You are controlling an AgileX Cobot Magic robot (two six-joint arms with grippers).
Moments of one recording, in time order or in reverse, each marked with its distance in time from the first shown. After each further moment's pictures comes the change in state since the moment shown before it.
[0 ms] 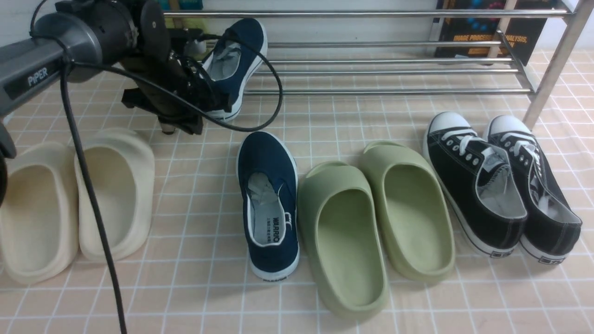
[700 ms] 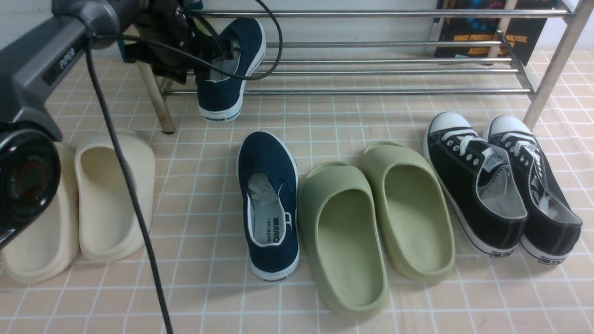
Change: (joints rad) right arm 0.000 0.000 0.000 0.000 0.000 0.000; left arm 0.001 0.103 -0.399 0.101 0.231 -0.100
